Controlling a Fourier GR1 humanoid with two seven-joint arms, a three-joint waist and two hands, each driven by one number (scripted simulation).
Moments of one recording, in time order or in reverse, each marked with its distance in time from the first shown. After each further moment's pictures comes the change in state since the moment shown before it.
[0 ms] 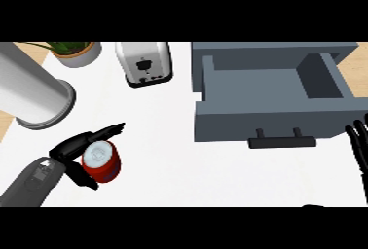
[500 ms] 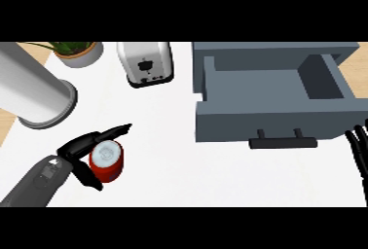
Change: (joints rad) left arm -0.023 -0.023 -0.051 0.018 0.010 0.024 -0.025; right arm 0.038 0.015 0.004 -0.019 -0.004 0.015 -0.015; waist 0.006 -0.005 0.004
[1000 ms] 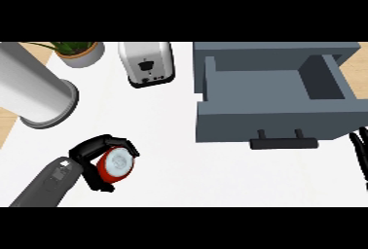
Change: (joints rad) left arm 0.016 -0.032 -0.059 -0.063 0.045 -0.011 0.016; right arm 0.012 0.004 -0.013 -0.018 -0.017 0.005 0.008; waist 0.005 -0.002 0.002
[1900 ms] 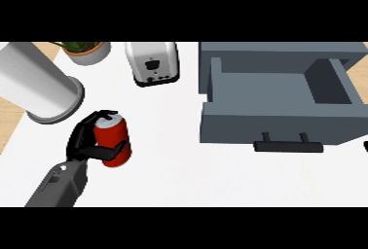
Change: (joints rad) left arm 0.057 -0.160 0.427 -0.013 0.444 0.485 0.264; right arm 0.055 0.014 -0.031 -0.061 -0.019 0.000 0.007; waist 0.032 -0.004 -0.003
